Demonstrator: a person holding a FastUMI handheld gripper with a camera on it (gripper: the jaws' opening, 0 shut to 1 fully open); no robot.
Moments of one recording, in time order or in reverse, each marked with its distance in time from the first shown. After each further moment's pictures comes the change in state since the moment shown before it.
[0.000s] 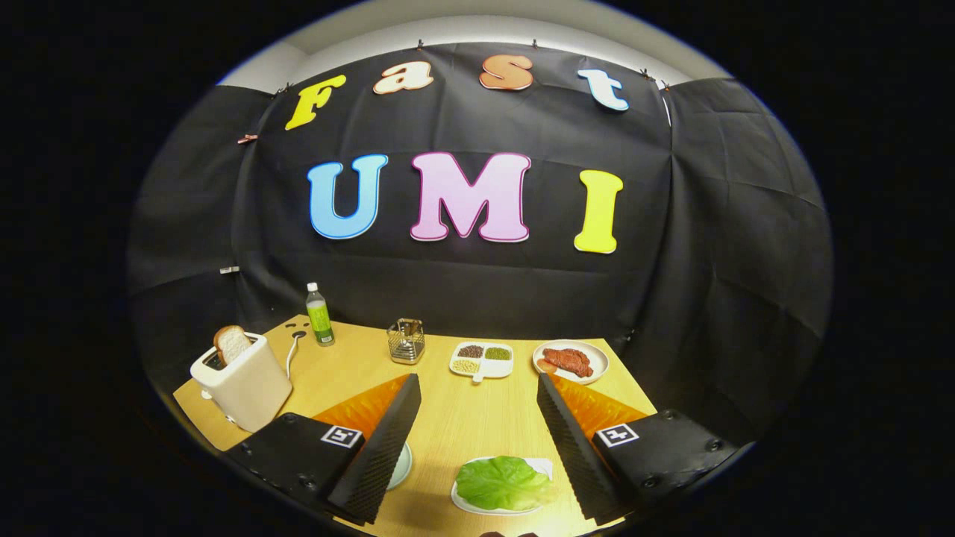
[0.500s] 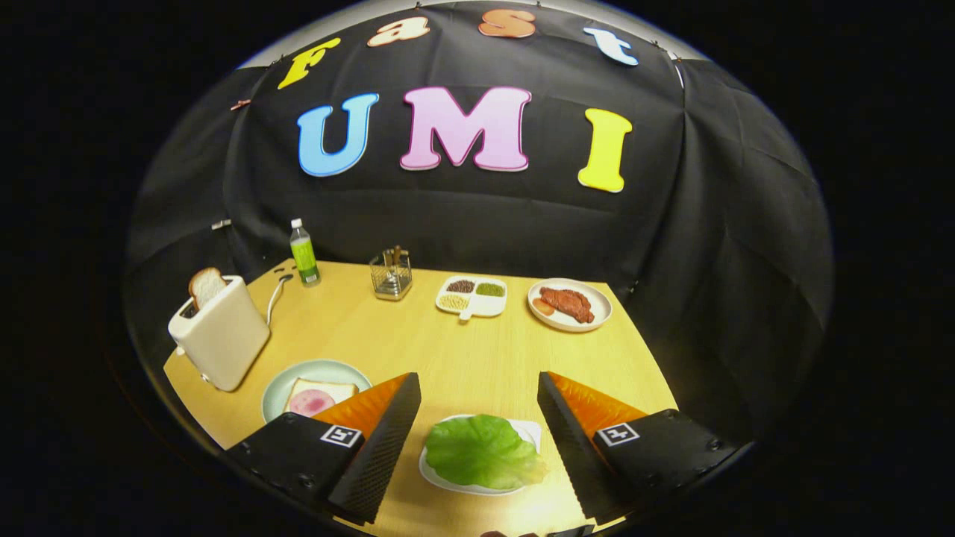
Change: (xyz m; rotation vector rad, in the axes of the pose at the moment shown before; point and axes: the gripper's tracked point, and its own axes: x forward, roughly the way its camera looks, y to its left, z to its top) arm 0.027 -0.029 -0.098 -0.028 0.255 0.023
